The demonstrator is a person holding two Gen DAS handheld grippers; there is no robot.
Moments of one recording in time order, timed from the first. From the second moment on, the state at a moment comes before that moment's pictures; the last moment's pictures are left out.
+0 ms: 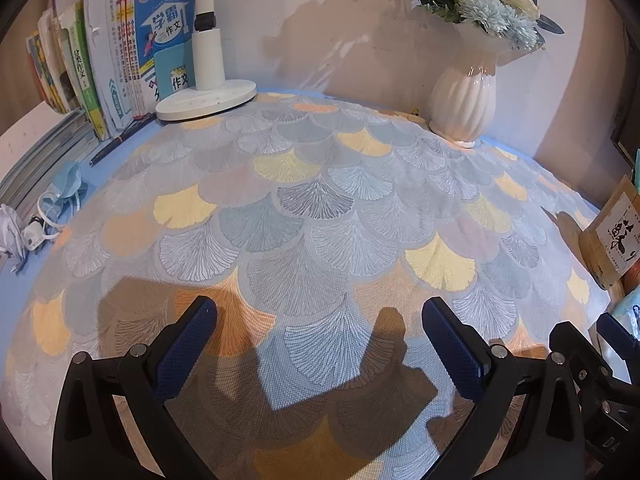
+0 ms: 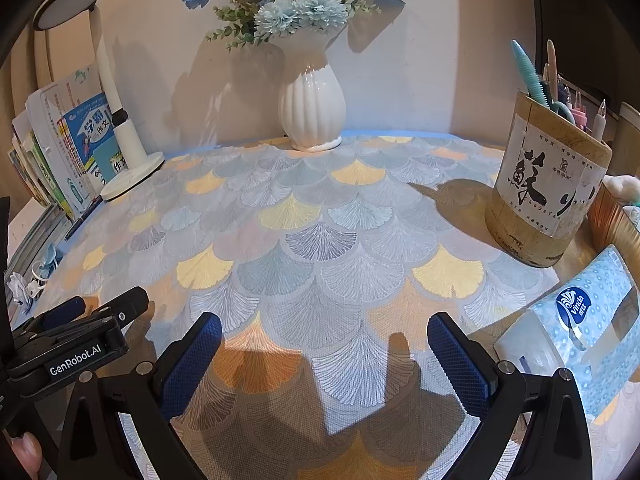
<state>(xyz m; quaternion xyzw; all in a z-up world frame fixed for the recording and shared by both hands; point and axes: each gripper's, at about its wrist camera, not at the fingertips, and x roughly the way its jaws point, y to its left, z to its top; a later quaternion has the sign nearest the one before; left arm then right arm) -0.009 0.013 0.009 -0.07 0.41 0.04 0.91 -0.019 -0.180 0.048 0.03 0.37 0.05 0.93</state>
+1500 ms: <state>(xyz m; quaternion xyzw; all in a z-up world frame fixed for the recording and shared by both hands) -0.010 0.009 0.010 -0.07 0.40 0.04 0.91 -0.018 -0.180 0.048 0.03 0.38 0.06 0.92</state>
